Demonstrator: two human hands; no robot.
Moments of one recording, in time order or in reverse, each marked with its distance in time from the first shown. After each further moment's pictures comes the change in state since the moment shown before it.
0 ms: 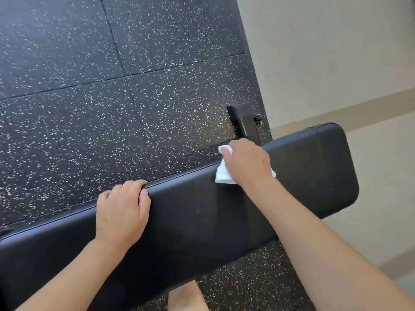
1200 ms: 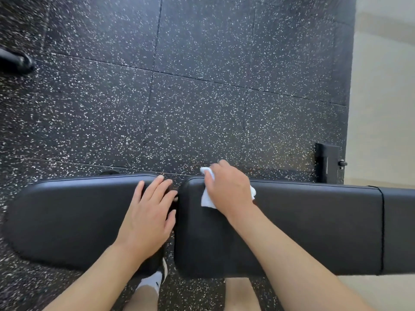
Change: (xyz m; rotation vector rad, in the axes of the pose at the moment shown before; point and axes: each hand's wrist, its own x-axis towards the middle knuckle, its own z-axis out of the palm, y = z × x) left_hand -0.155 -0.318 -0.025 0.023 0.110 0.086; right_hand -0.108 -0.405 0.064 0.095 0.141 -0.419
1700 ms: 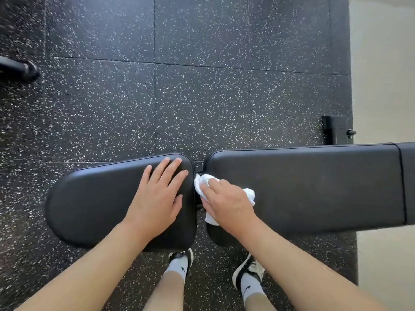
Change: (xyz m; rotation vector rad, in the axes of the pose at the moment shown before) left_hand -0.033 -0.054 -0.005 0.020 0.070 0.154; right_hand -0.102 -0.060 0.048 -0.213 0.199 -0.406
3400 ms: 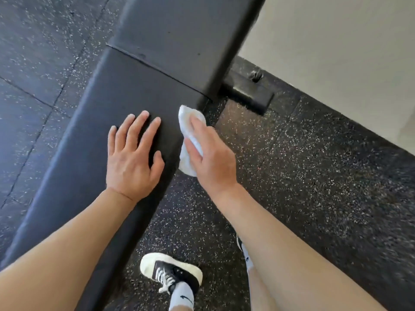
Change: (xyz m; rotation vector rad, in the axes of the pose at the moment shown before) left_hand 0.194 0.437 0.142 0.214 0.061 0.774; right_hand -0.353 0.241 0.029 0.661 0.731 1.417
